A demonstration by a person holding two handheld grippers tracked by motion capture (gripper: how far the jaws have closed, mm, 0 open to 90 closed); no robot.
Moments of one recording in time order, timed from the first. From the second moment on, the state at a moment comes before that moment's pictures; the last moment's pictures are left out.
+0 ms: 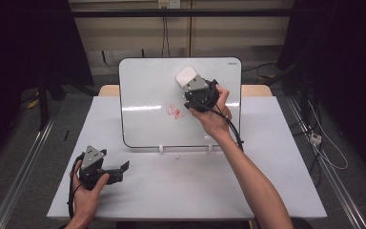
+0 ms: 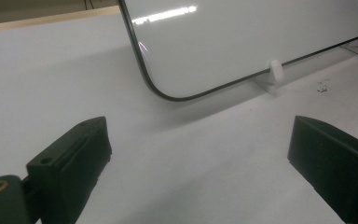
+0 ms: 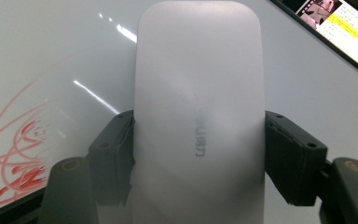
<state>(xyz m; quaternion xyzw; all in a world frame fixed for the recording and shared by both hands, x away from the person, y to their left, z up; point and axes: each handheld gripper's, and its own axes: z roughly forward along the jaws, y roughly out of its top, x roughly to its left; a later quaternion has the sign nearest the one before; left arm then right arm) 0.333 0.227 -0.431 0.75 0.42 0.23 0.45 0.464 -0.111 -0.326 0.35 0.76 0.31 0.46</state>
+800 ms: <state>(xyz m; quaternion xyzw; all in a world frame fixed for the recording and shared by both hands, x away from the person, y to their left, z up) 0.333 0.227 -0.431 0.76 0.42 0.23 0.44 0.456 -0.096 -0.339 0.34 0.77 0.30 0.45</state>
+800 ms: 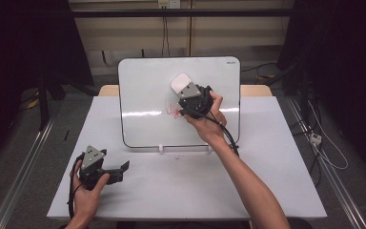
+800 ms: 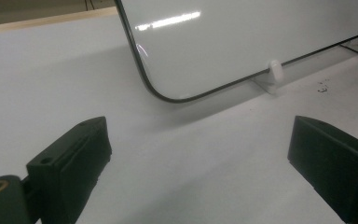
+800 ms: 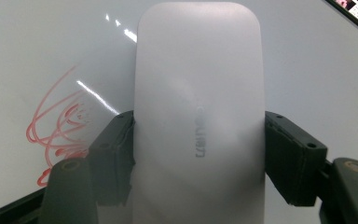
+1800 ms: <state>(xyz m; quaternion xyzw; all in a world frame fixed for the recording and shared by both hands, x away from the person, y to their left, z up) 0.333 0.225 -0.431 0.76 0.42 0.23 0.45 0.440 -0.063 -0.360 0.29 0.79 0.30 0.45</state>
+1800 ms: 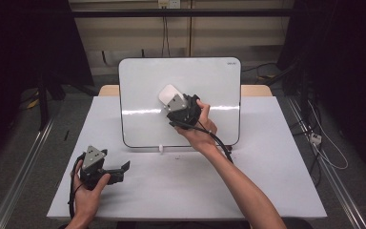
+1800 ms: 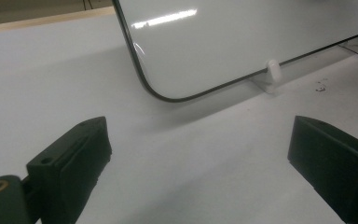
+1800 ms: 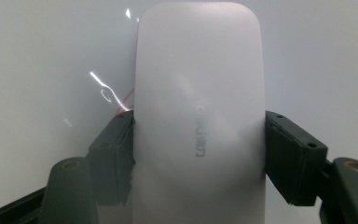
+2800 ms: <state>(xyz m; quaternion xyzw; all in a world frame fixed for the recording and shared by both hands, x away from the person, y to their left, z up) 0.334 0.228 -0.431 0.76 0.42 0.23 0.45 0.465 -0.079 -0.327 0.33 0.76 0.31 0.46</state>
